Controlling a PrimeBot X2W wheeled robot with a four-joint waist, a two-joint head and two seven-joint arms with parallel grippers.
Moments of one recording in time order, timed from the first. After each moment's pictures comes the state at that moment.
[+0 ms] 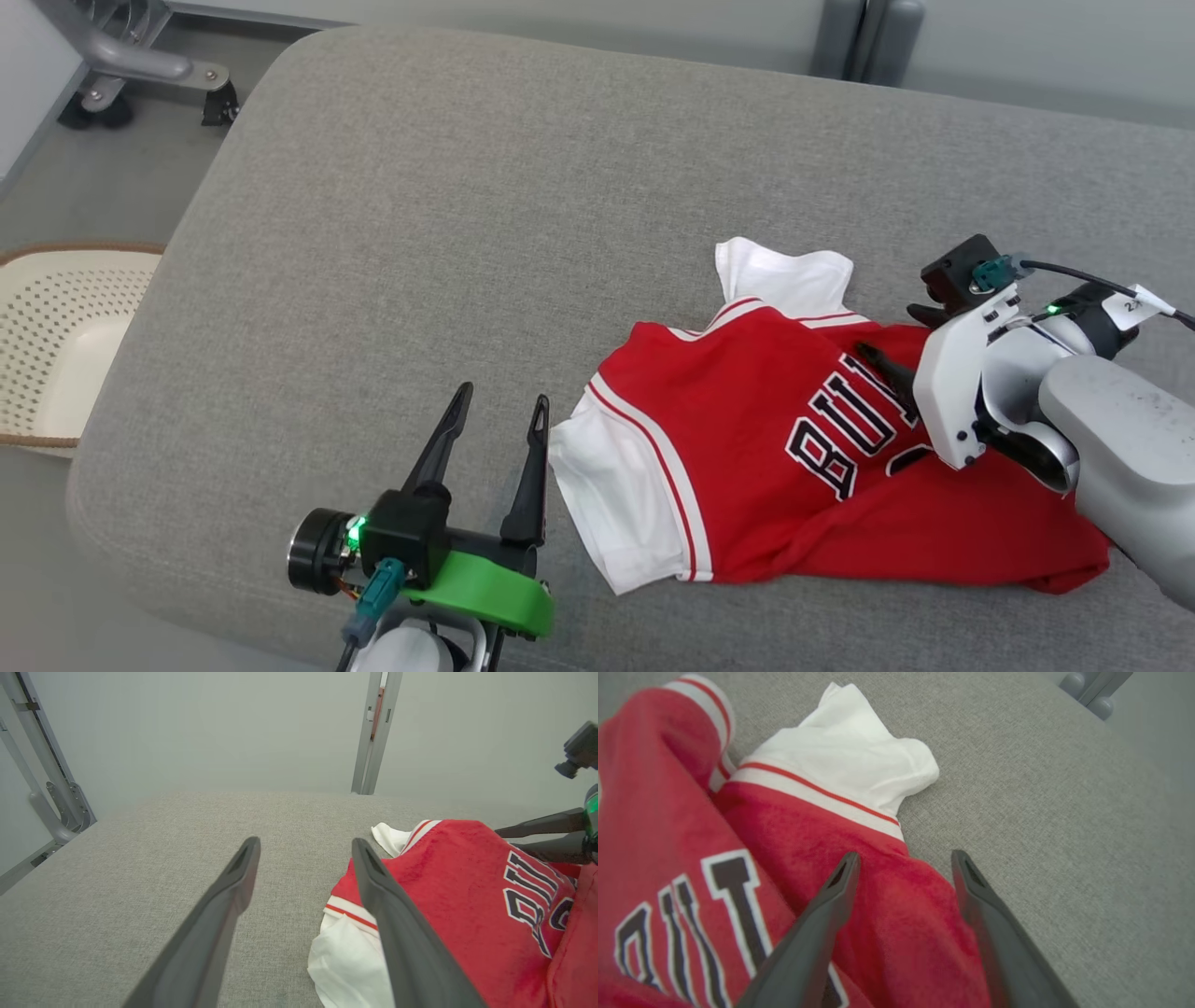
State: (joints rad) left arm -0.14 0.05 -0.42 0.17 -0.23 0.06 -0.26; right arm -0.78 -0.58 0.95 0.59 0.74 0.13 0.21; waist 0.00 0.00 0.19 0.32
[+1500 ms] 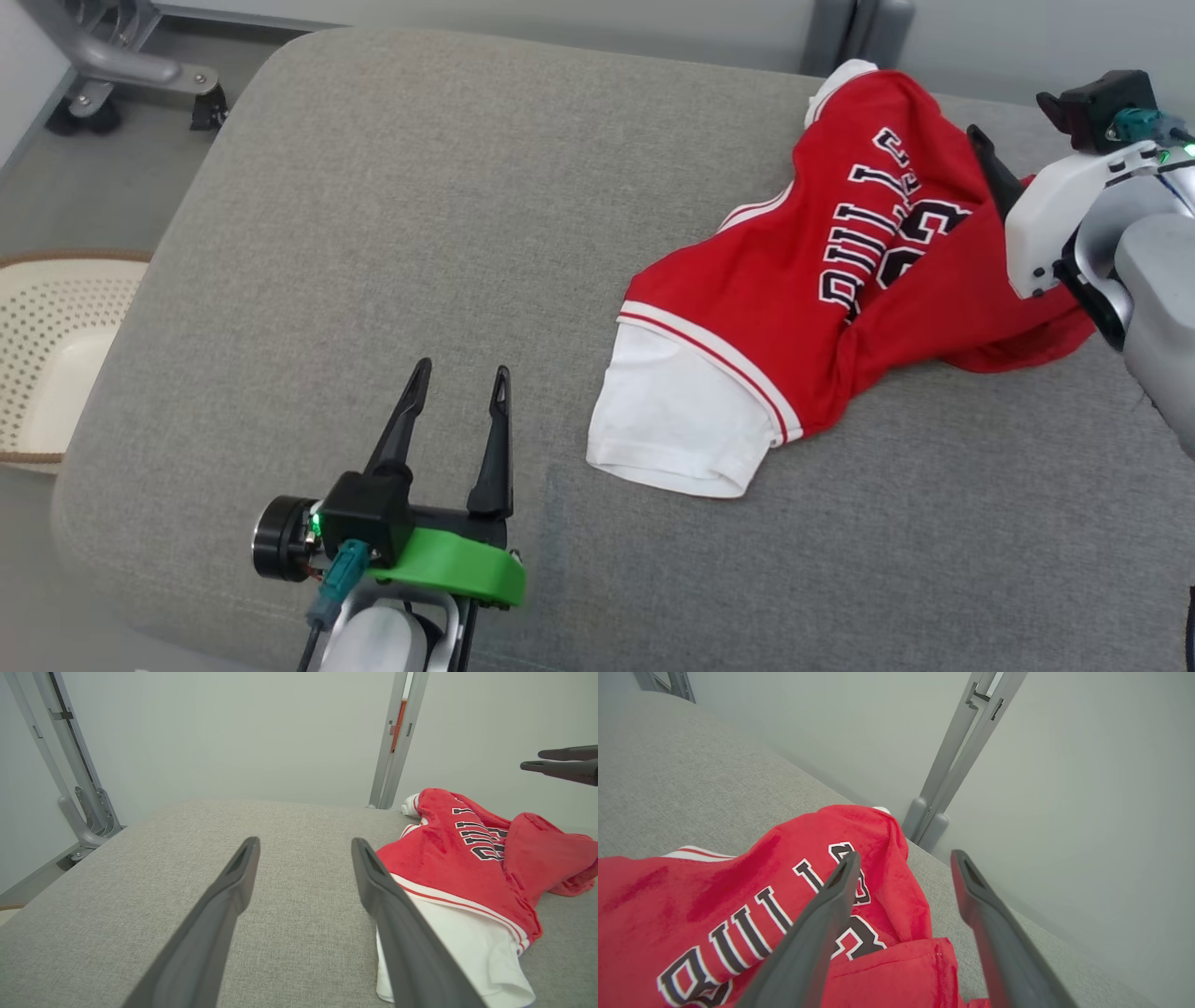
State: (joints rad) left arm -0.15 0.05 -0.37 0.15 -0.24 0.08 -0.26; right arm -1.11 -0.47 1.05 1.14 0.76 0.13 -0.23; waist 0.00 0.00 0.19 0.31
